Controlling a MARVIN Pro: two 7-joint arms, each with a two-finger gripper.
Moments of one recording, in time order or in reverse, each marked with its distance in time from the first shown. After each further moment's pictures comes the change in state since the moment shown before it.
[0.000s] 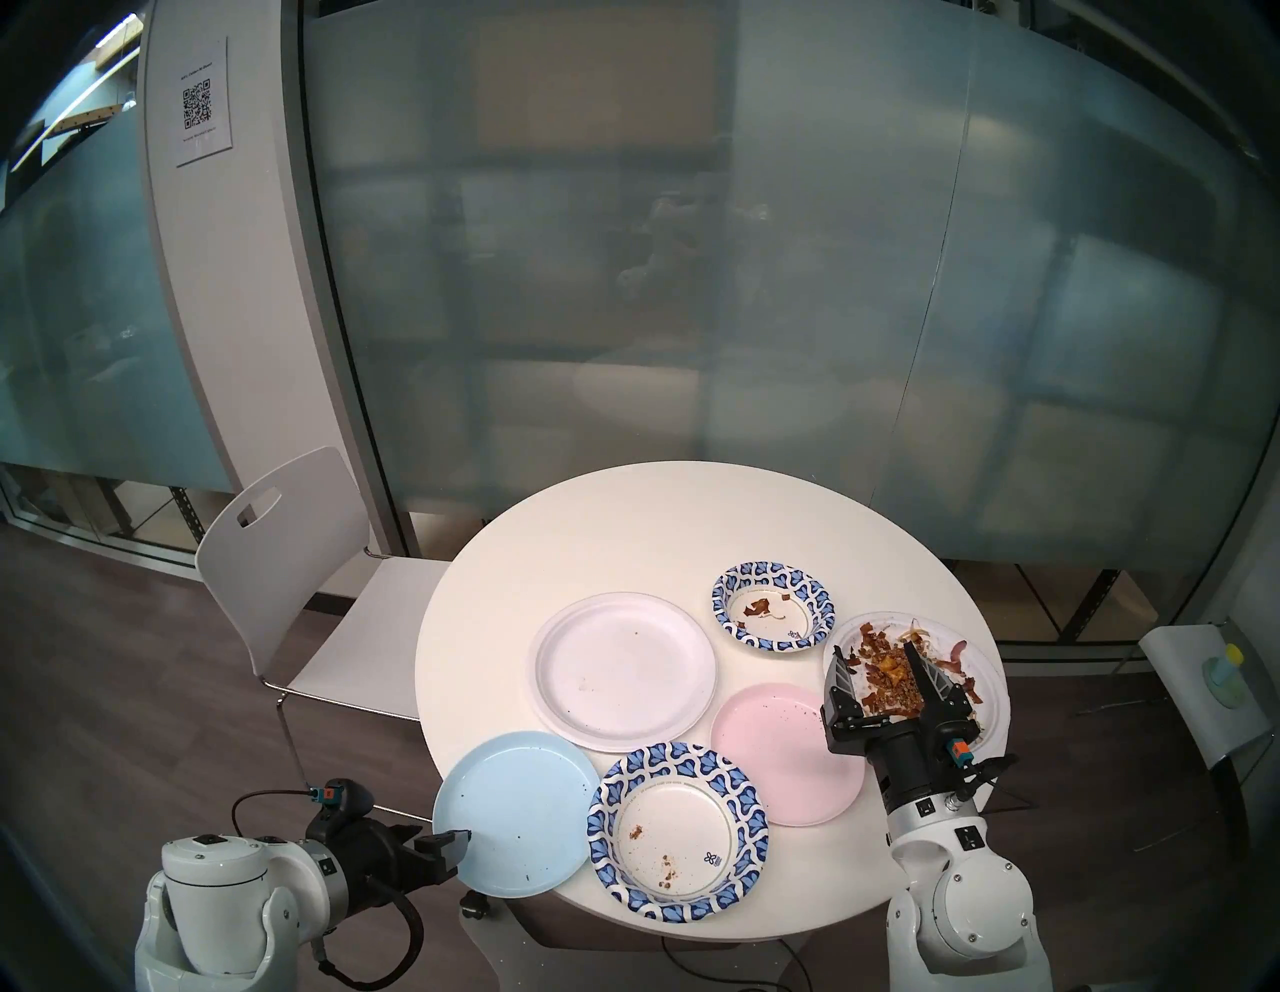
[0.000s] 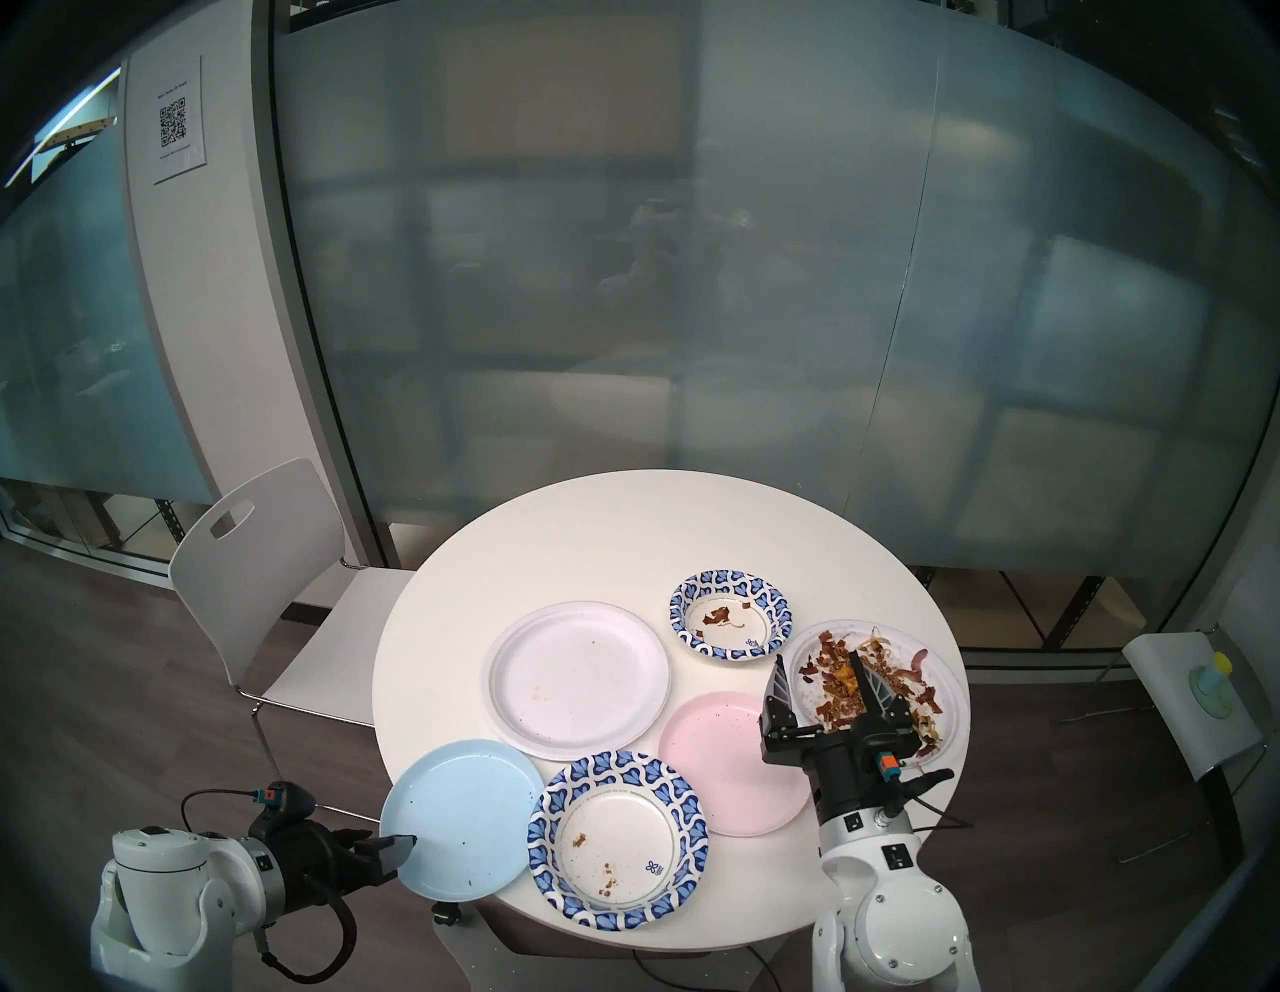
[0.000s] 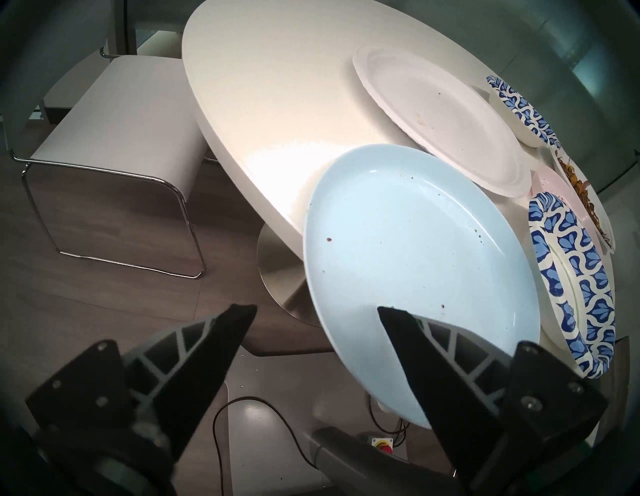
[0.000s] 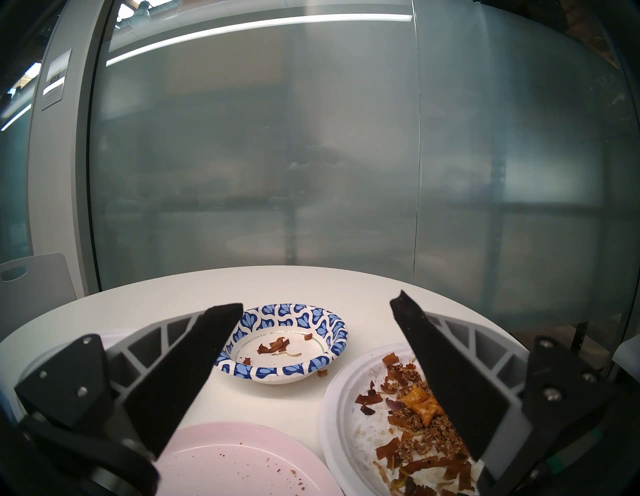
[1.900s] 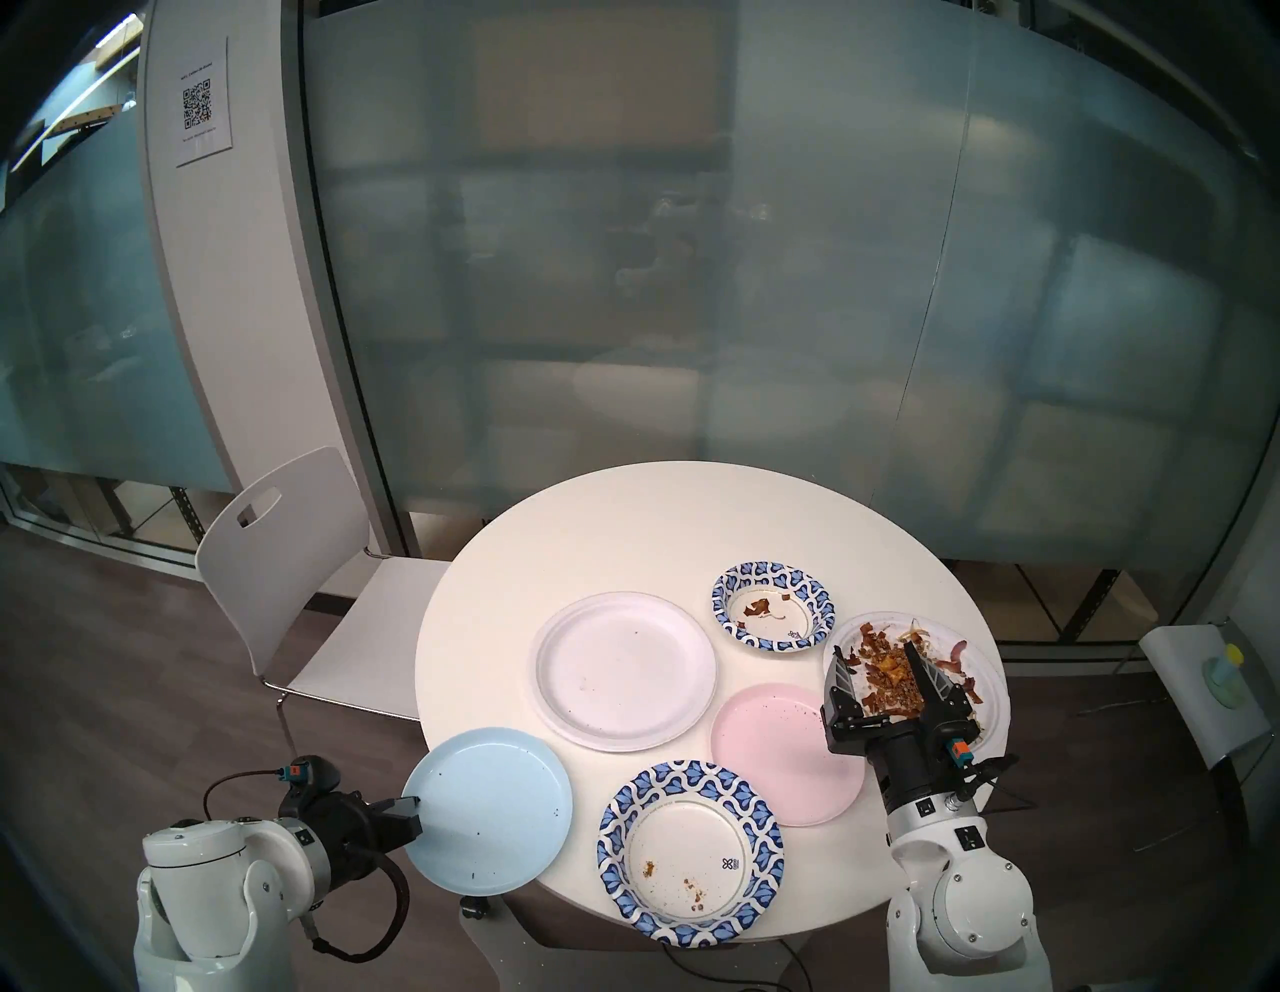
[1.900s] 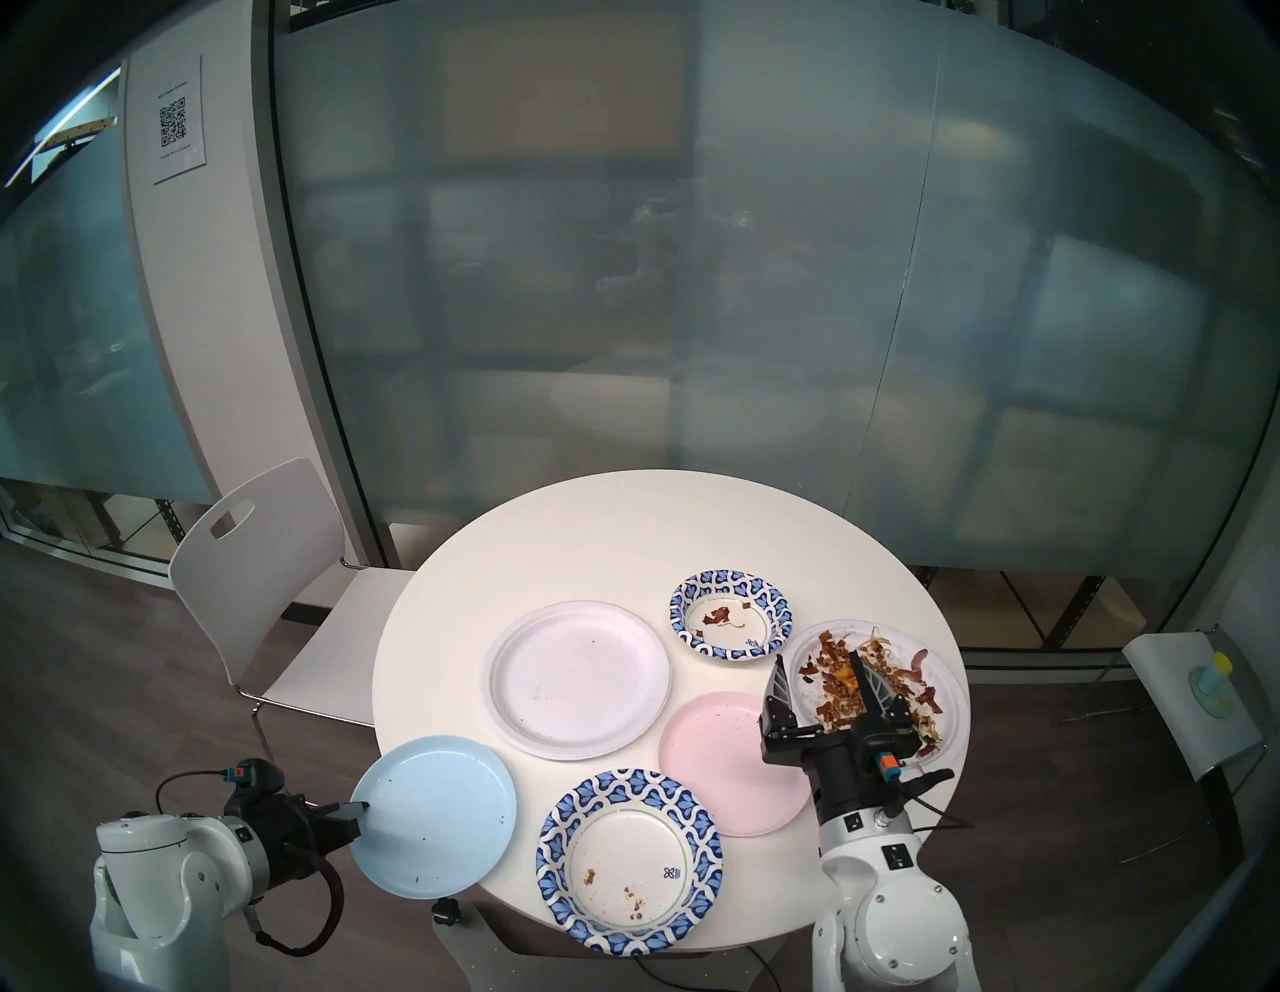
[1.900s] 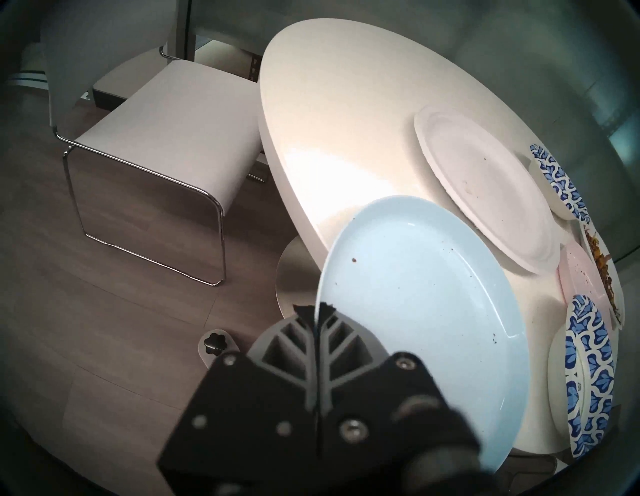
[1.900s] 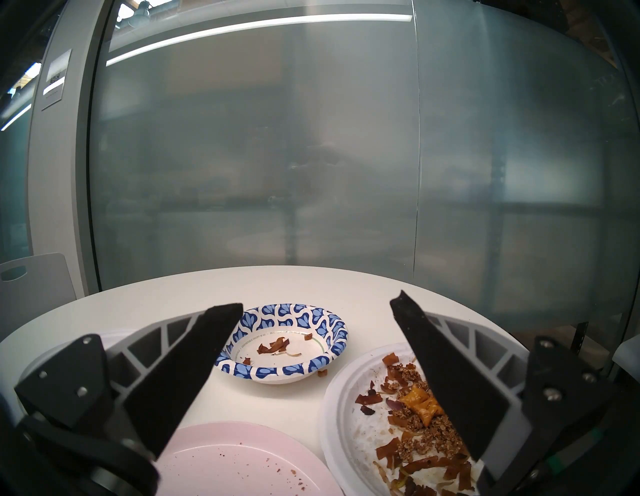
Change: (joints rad) left arm -0.084 -0.096 -0.098 -0.010 -0.101 0.076 0.100; right arm 0.000 0.000 0.000 0.000 0.000 0.000 0.000
